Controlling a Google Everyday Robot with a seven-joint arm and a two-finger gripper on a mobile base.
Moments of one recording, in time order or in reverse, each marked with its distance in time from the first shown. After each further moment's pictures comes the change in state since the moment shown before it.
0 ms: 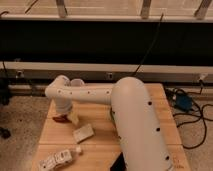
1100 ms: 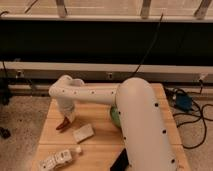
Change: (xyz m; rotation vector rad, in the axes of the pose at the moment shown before) arm 0.003 0.010 -0.010 0.040 -0.023 0.022
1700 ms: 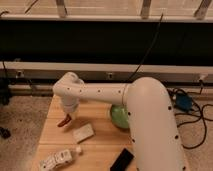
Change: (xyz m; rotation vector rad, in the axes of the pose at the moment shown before) arm 0.011 0.015 -0.028 0.041 0.008 0.031
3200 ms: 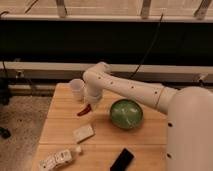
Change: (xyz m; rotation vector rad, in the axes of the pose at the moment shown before) arm 0.082 0.084 -0.070 0.094 -0.018 0.118
